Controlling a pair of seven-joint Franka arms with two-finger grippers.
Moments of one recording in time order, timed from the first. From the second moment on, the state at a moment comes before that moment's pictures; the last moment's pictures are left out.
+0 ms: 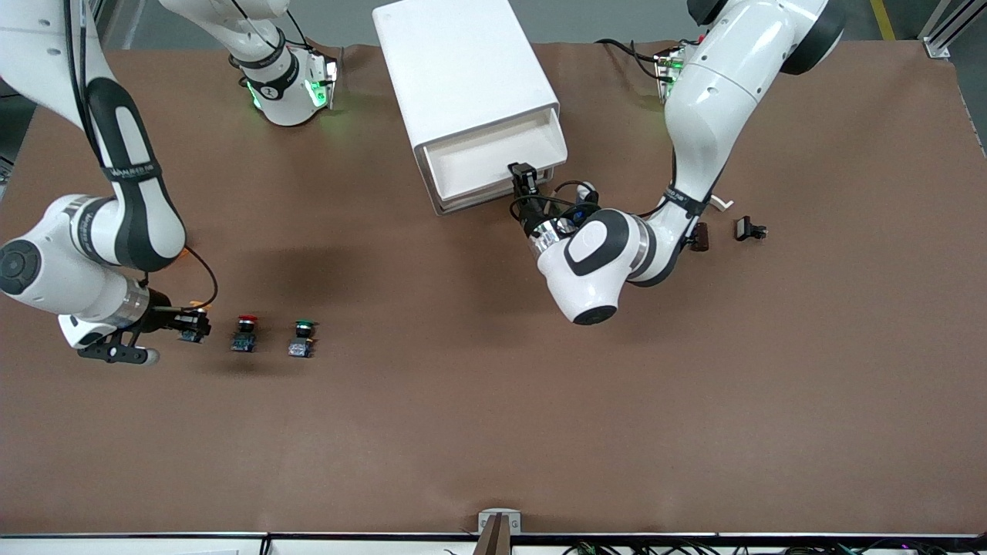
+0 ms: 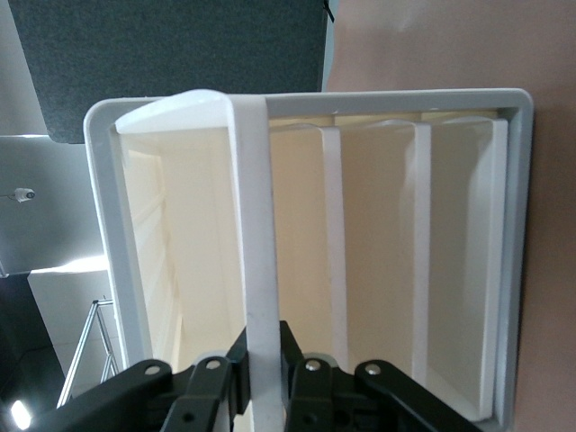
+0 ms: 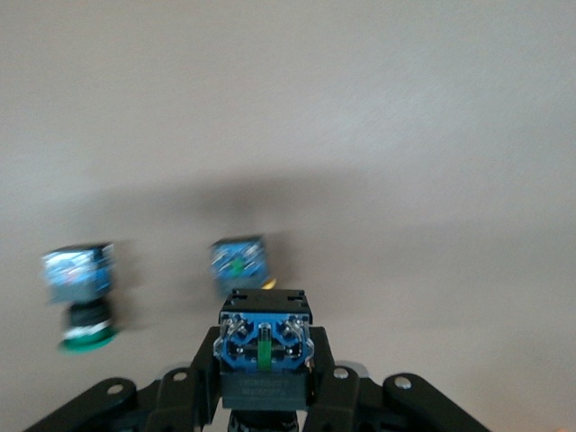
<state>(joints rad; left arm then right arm) -0.41 0.82 -0.20 -1.36 -0.85 1.30 -2.34 -0.05 0.37 -0.05 -1.89 0.12 2.21 0.00</state>
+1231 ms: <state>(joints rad) -0.36 0.82 -0.17 -1.33 -0.85 1.34 -2.27 0.77 0.15 -0.04 -1.75 0.13 1.91 1.41</state>
